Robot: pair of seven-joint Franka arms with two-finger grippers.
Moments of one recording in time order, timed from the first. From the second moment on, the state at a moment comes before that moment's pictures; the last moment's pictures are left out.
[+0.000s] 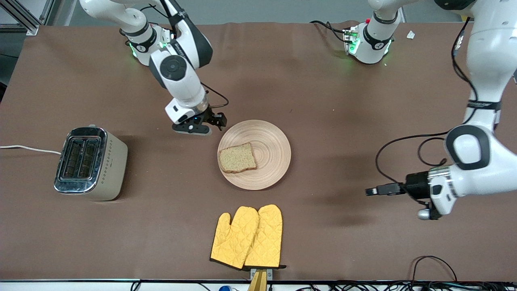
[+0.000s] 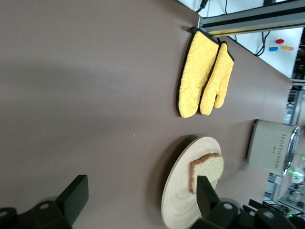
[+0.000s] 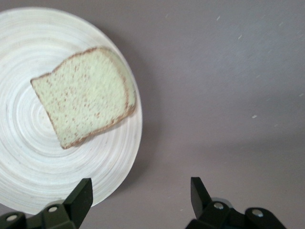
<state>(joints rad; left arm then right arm) 0.33 0.65 -0.44 -1.43 -0.54 1.99 0.10 0.65 0.21 -0.01 -2.14 0.06 2.41 0.75</state>
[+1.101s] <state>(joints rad) 0.18 0.17 -0.32 -1.34 -0.03 1.44 -0.21 0.62 0.48 -0.03 -1.83 -0.05 2.42 0.70</state>
